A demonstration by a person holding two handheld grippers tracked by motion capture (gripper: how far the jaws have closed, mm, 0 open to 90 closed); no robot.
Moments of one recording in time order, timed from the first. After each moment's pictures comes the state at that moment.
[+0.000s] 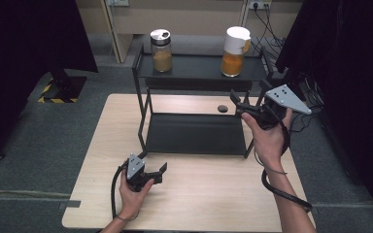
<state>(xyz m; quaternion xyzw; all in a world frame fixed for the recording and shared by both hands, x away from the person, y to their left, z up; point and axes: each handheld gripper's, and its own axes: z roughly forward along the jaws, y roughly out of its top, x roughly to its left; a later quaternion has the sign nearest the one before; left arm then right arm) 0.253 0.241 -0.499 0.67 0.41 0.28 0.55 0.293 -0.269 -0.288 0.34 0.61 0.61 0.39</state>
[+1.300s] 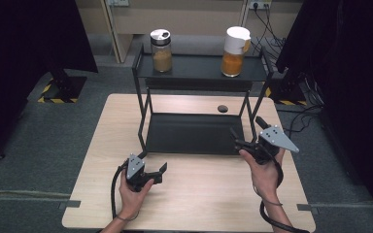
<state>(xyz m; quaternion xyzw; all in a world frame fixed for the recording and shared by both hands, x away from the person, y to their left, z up) 0.253 0.242 -0.499 0.67 0.41 0.28 0.55 0.260 -0.280 -0.377 0.36 0.63 0.57 0.38</state>
